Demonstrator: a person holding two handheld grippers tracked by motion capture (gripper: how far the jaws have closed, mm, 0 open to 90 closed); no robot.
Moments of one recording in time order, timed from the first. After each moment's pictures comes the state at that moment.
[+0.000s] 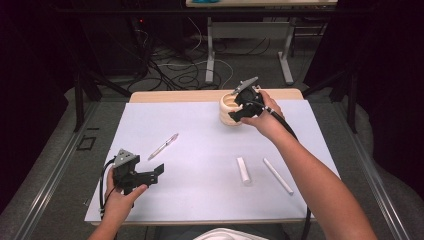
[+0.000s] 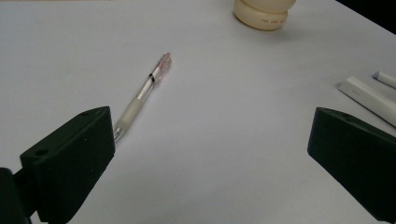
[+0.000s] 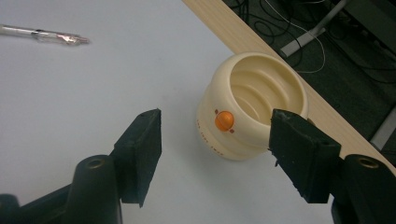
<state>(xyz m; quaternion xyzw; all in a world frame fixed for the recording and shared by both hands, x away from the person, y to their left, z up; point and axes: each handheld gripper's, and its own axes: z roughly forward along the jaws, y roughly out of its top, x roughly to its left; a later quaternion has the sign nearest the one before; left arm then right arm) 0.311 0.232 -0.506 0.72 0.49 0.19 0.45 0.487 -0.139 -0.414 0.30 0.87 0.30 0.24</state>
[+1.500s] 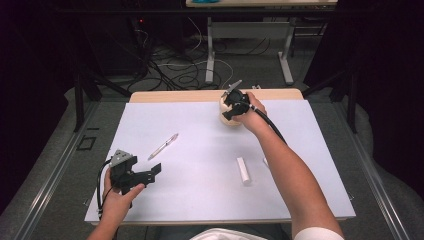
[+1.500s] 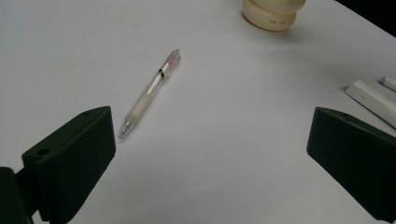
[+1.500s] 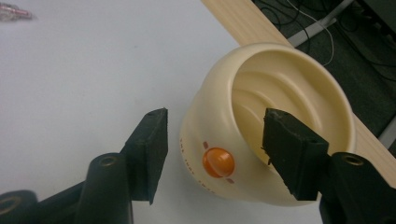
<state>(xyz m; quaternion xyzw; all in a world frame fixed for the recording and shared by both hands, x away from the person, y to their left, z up) 0.311 0.240 -0.508 0.71 0.51 0.18 0.45 0.542 -0.117 -0.466 0.29 0.90 0.25 0.22</state>
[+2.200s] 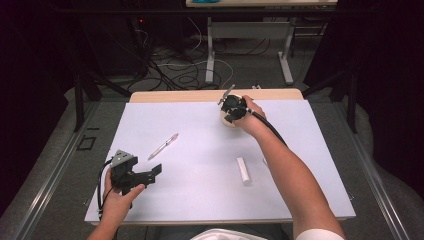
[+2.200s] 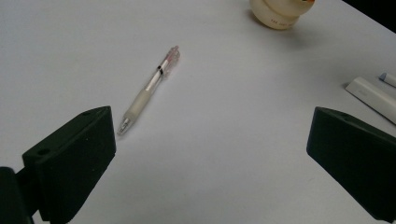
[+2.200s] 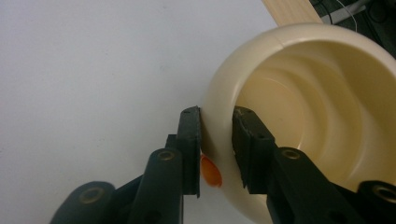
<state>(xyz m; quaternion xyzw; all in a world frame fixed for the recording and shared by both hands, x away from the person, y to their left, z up) 0.311 0.239 -0.510 0.71 0.51 0.18 0.45 0.534 -0.108 -0.474 0.24 0.93 0.21 0.20</state>
